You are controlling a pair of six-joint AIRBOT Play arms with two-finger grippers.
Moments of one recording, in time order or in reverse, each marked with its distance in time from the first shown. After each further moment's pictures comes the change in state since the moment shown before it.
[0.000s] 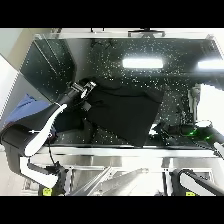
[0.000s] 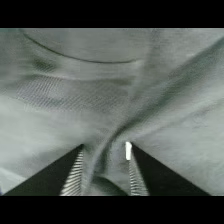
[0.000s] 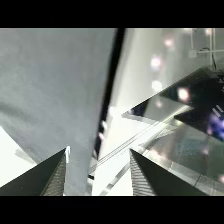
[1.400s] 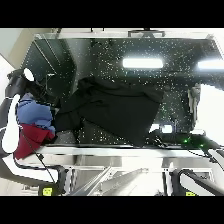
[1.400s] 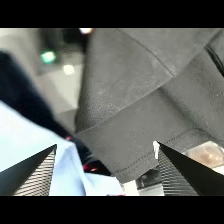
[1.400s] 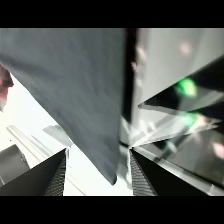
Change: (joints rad) left arm 0.553 0.085 0.127 -0.406 -0.351 0.421; right arm 0.067 0.000 -0.155 0.222 0.044 -0.087
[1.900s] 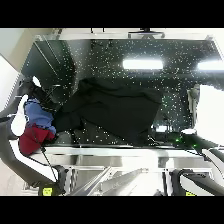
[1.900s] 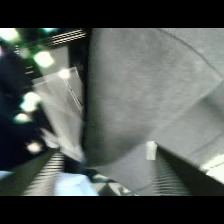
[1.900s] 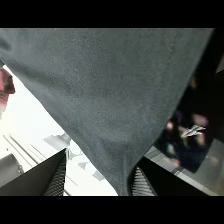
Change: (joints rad) left arm 0.047 -0.260 0.056 -0.034 -0.027 0.134; right arm 0.184 -0.001 -0.008 0.135 -0.126 -0.006
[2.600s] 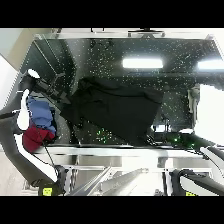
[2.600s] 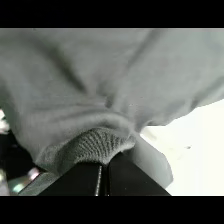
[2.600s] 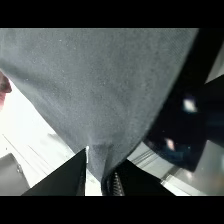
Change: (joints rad) left arm -0.001 -0.064 0.195 -0.433 -0.152 0.066; right arm 0.012 -0.071 0.013 0.022 -0.014 -0.031
